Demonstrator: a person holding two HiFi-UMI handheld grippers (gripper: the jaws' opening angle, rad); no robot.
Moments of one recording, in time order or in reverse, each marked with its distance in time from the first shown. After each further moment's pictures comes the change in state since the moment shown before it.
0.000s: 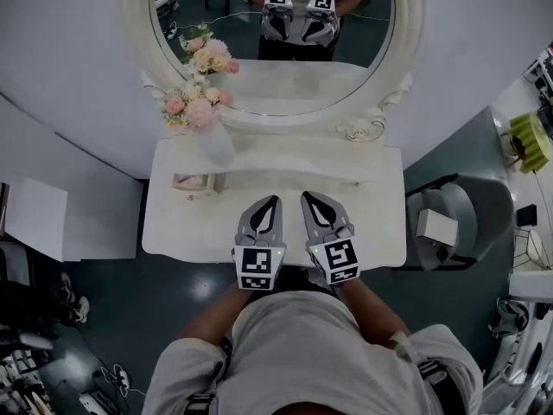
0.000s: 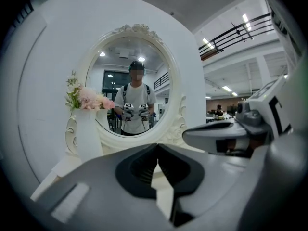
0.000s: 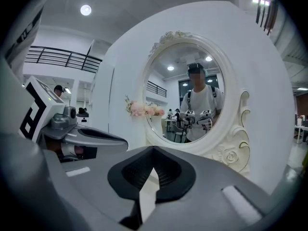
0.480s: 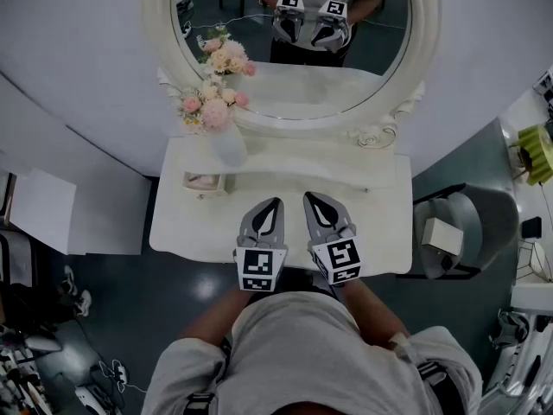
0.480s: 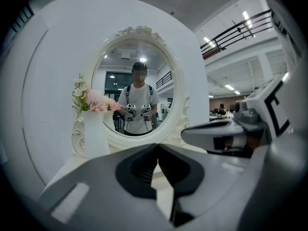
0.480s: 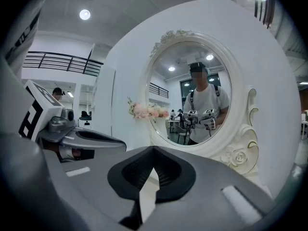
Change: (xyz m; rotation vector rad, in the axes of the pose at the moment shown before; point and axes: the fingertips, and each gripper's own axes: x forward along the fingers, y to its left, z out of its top) left arm -0.011 0.020 0.002 0.007 0.003 0.033; right arm 0.014 0.016 0.009 0.024 -0.020 0.039
